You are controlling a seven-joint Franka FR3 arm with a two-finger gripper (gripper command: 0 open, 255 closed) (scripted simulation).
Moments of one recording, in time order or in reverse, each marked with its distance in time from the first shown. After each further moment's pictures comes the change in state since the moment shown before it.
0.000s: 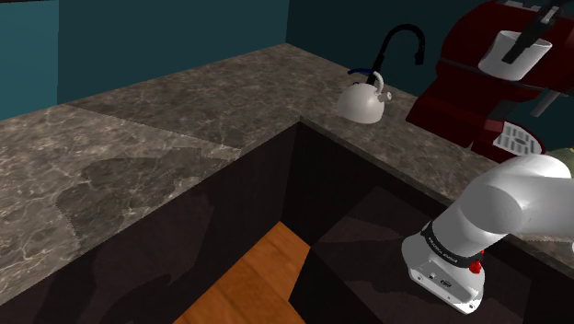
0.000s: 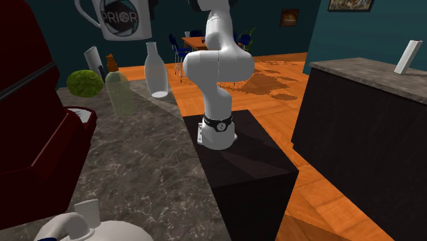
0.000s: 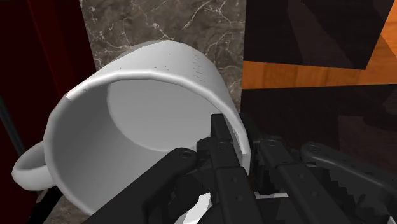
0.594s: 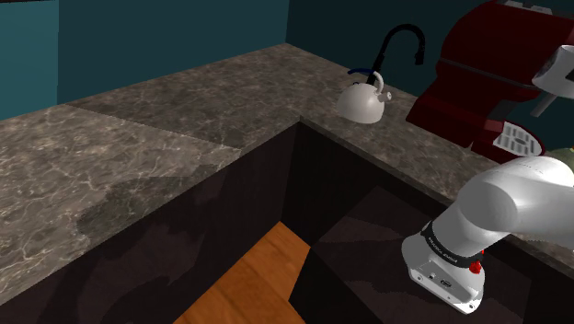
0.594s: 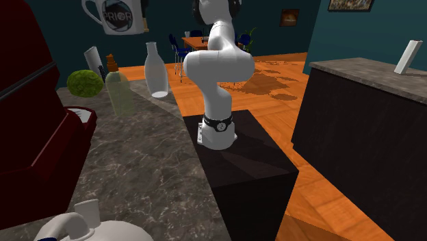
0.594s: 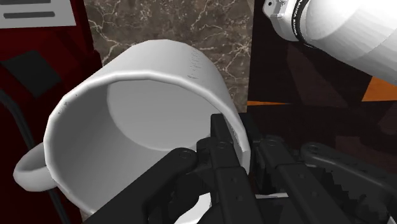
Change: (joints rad) arm -0.066 -0.186 -0.103 0.011 -0.139 -0.162 -0.170
